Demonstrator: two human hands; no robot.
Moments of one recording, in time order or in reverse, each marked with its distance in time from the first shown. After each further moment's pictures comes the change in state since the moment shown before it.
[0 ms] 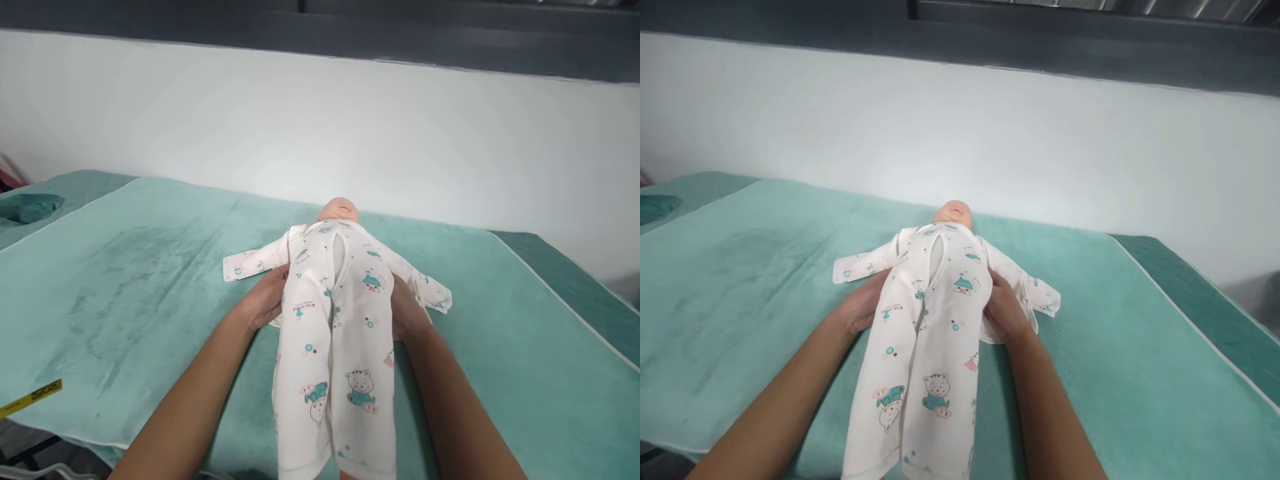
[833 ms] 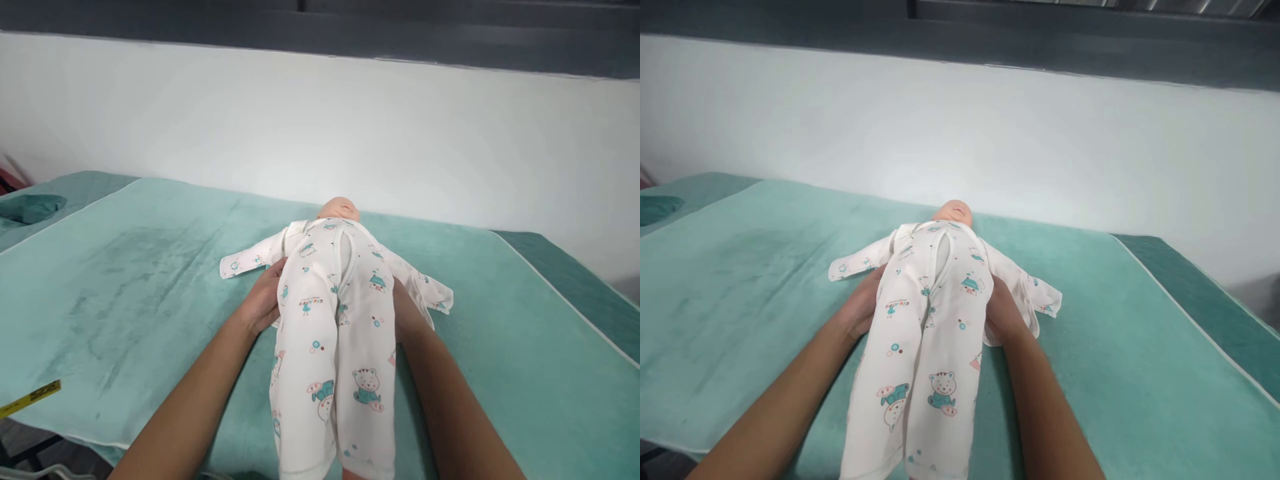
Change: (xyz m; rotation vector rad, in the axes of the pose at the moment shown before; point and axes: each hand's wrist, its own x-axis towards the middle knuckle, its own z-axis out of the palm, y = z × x) left_hand 0.002 -0.009 -0.006 -0.049 0.141 0.089; right_hand -0.004 0.001 0.003 -0.111 -0.003 -0.019
